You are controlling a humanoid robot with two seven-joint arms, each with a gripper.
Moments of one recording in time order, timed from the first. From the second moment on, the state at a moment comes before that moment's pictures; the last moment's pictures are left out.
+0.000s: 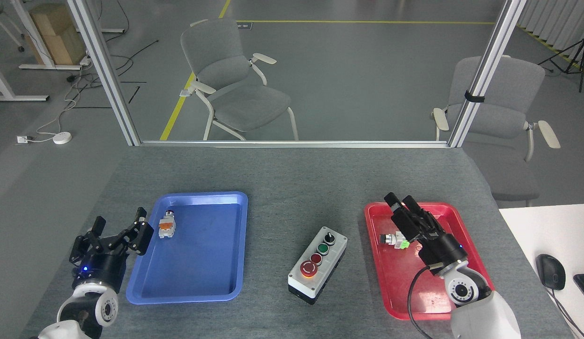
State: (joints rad) left arm -0.19 0.22 0.11 -1.38 -1.10 -0.06 0.02; right arm -0.40 -0.04 -0.27 -1.03 0.80 -0.74 0.24
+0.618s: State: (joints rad) left arm -0.08 0.11 0.11 -1.38 -1.11 -0.06 0.05; right arm -0.24 0.02 -0.28 -1.27 1.27 -0.30 0.03
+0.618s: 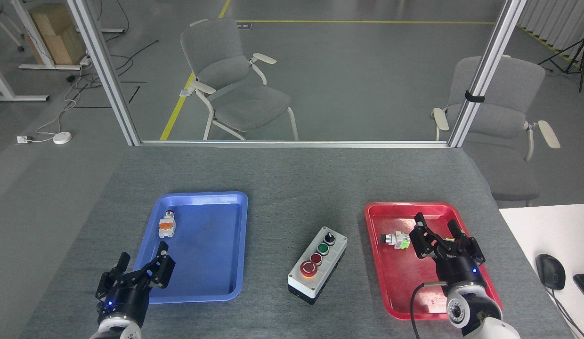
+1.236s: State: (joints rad) left arm -0.07 0.10 0.11 -1.37 -1.09 -0.06 0.06; right arm -0.19 0.05 -0.27 -1.31 1.33 -0.24 0.00
